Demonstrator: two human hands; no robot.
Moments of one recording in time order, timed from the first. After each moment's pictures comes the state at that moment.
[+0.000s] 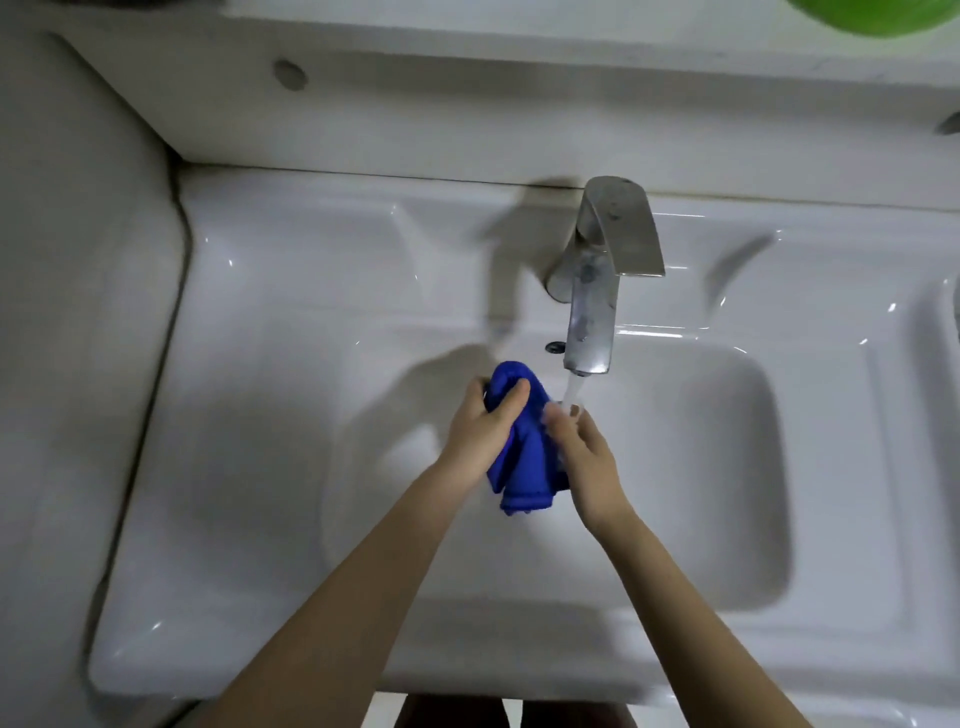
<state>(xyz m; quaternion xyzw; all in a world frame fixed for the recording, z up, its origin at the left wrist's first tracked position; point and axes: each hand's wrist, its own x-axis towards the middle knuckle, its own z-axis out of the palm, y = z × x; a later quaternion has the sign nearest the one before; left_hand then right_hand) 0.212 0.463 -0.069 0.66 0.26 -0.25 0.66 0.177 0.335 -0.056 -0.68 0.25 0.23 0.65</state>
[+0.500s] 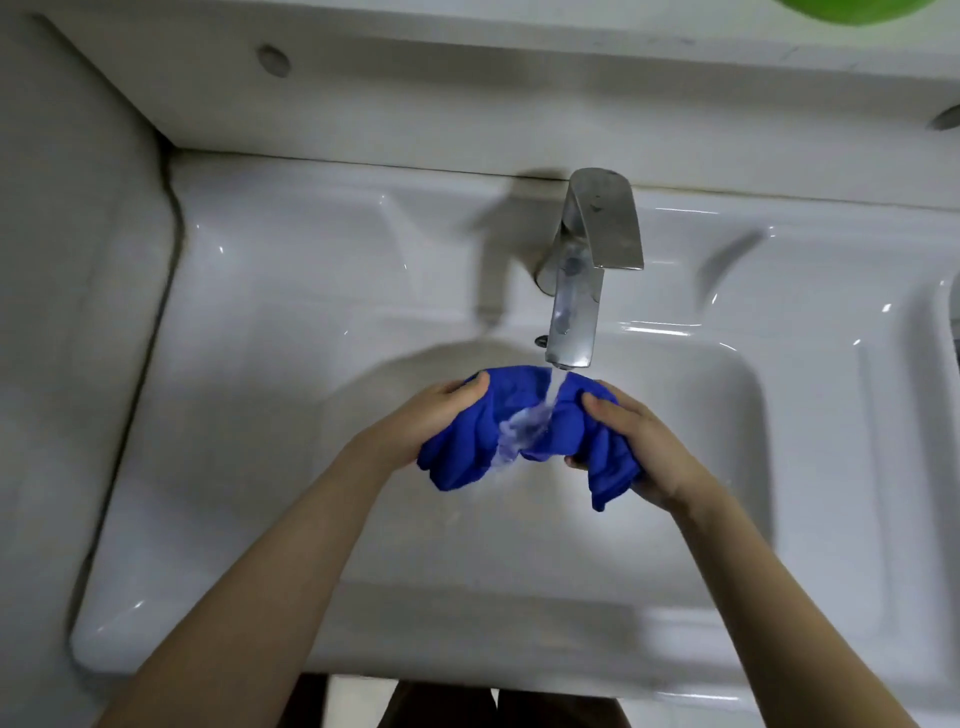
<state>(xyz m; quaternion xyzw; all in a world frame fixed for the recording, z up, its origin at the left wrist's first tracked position) 0.227 0.509 -0.064 0.64 0.18 -0.42 0.62 0.207 0.264 -0.035 -0.56 0.18 0.35 0.73</state>
